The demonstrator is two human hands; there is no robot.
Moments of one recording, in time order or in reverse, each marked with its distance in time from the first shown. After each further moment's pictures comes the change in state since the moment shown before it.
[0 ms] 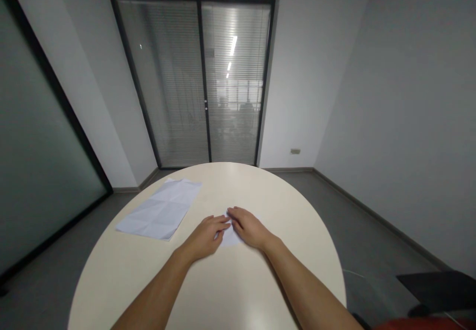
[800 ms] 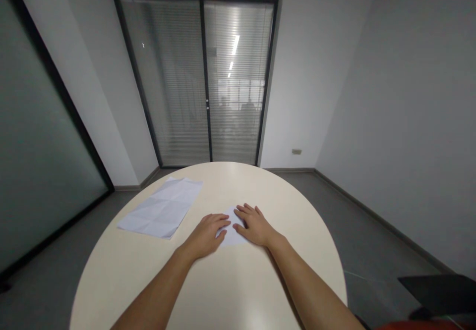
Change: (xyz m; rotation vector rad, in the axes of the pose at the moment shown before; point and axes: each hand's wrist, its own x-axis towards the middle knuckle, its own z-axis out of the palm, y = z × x) left_hand -0.002 -0.005 0.003 0.083 0.050 -0.015; right_hand -0.006 -0.003 -0.022 -0.121 -0.201 0.234
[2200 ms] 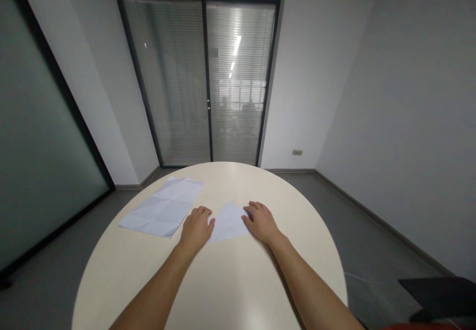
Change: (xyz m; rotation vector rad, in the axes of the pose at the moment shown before) left_hand 0.001 -0.003 -0.016 0.310 0.087 -0.447; right_hand 0.002 0.005 -0.002 -0.124 0.244 0.191
